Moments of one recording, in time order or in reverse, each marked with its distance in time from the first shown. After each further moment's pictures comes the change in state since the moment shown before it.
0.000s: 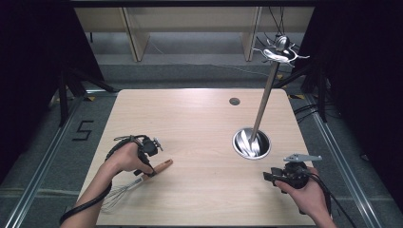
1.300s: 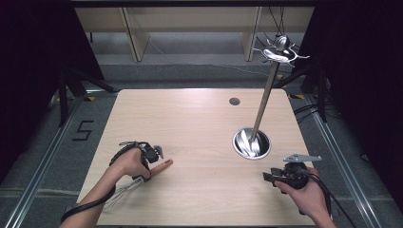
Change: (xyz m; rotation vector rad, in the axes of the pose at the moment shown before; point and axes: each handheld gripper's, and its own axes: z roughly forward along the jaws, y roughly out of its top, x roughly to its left) left arm -0.007 -0.007 0.026 0.143 -0.012 -0.079; right arm 0.000 0.000 -0.002 0.007 -0.011 -0.033
